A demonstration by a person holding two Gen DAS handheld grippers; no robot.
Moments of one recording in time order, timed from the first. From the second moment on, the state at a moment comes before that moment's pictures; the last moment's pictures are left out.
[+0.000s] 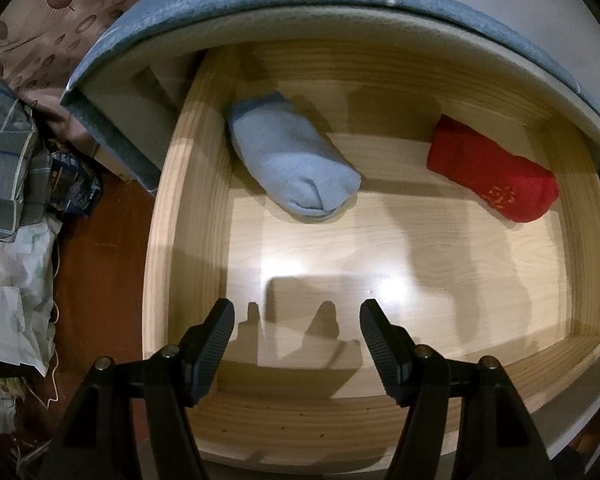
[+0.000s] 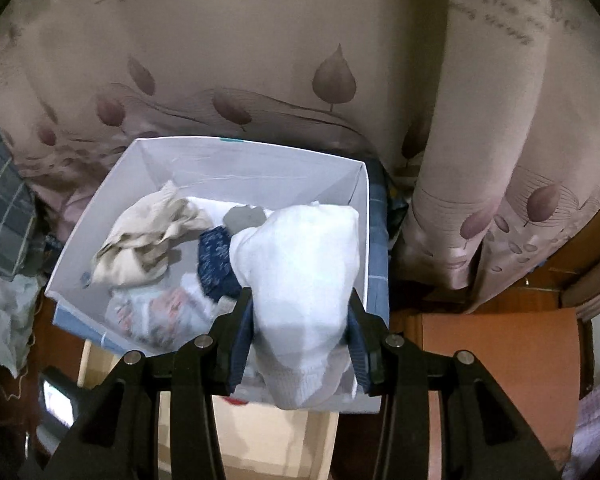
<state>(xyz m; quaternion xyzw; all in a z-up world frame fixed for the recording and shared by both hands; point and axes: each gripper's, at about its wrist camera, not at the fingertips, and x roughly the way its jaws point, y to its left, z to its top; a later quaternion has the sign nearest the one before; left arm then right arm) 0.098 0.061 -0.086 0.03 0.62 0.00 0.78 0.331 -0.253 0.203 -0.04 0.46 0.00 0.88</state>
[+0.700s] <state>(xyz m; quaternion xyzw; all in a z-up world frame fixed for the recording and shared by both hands) 0.098 0.062 -0.086 0.02 0.63 0.00 0.78 0.380 -0.259 0.140 -0.03 0.52 0.00 0.85</state>
